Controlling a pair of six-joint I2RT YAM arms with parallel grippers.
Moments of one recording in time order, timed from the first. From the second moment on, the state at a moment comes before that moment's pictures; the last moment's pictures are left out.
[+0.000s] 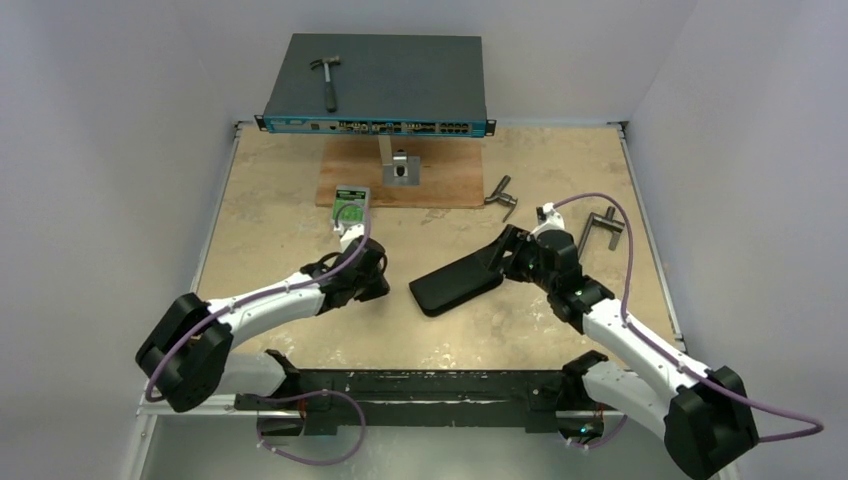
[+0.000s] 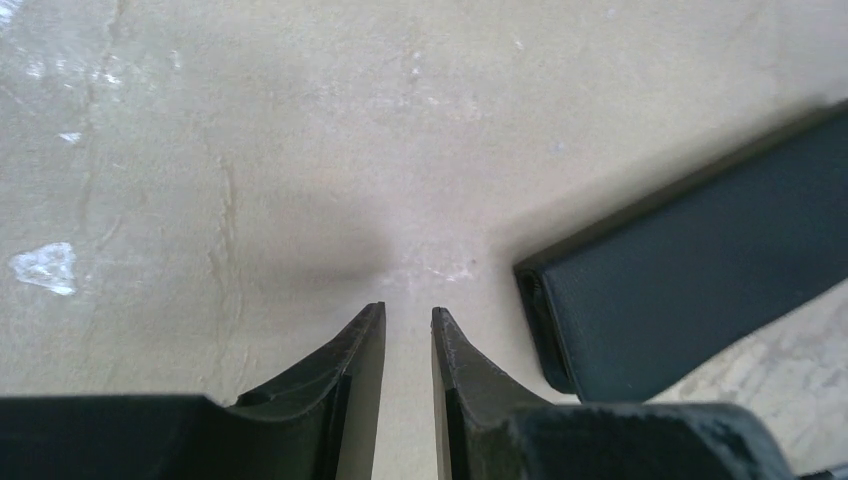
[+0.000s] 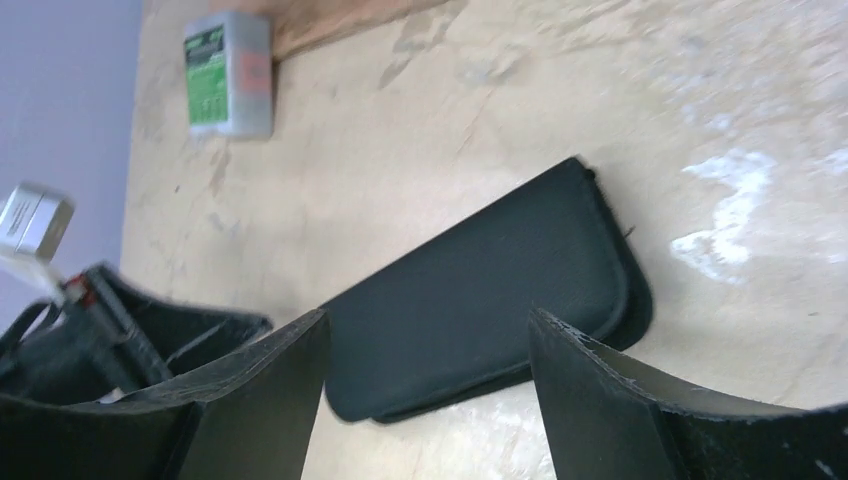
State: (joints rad) left arm -0.72 1.33 0.64 -0.28 -0.22 -0.92; right arm 0.47 0.94 0.47 -0.01 -0.06 0.75
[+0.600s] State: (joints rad) left arm -0.80 1.14 0.35 0.05 0.14 -0.85; right arm 0.38 1.41 0.61 0.12 0.00 0.70
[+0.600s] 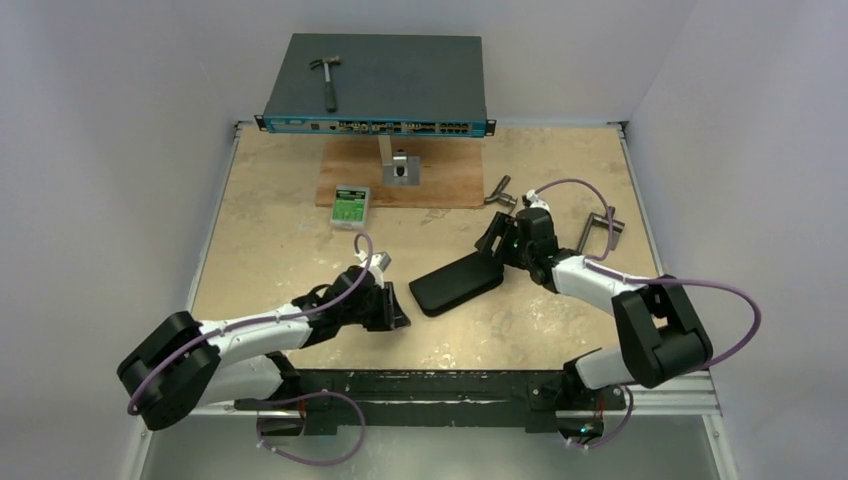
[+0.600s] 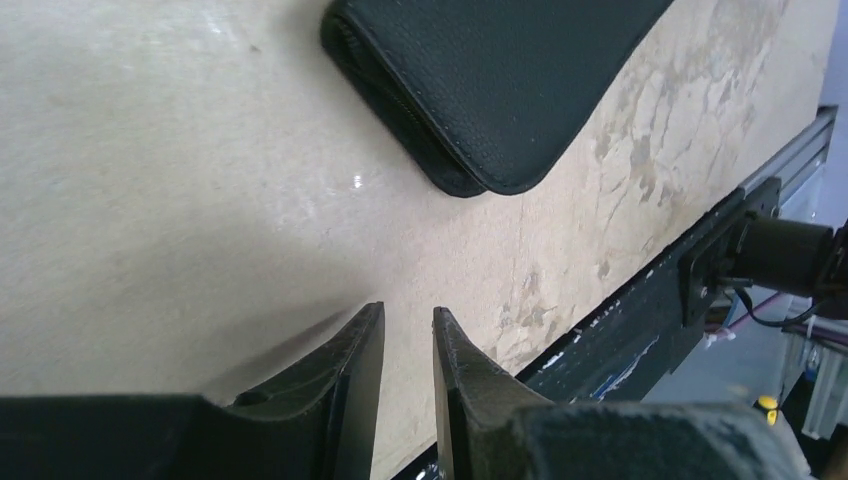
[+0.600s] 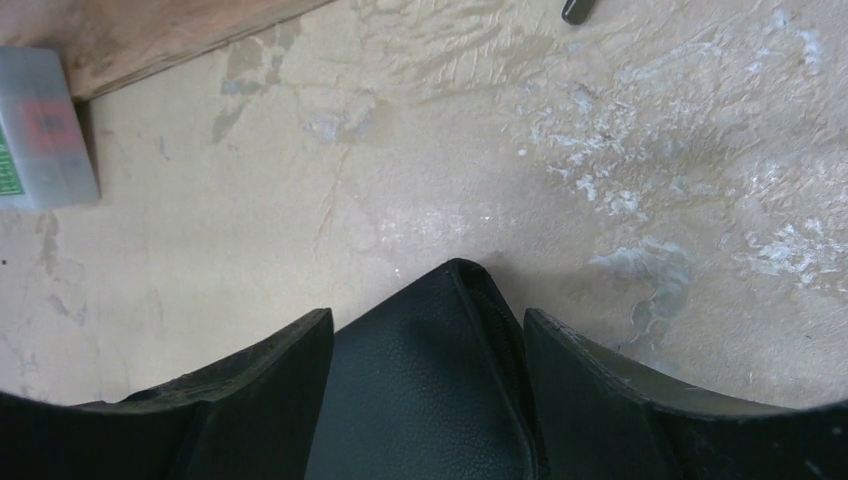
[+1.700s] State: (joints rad) left arm -0.69 1.32 0.51 -0.11 -0.15 -0.92; right arm 0.82 1.25 0.28 0.37 0.06 1.00
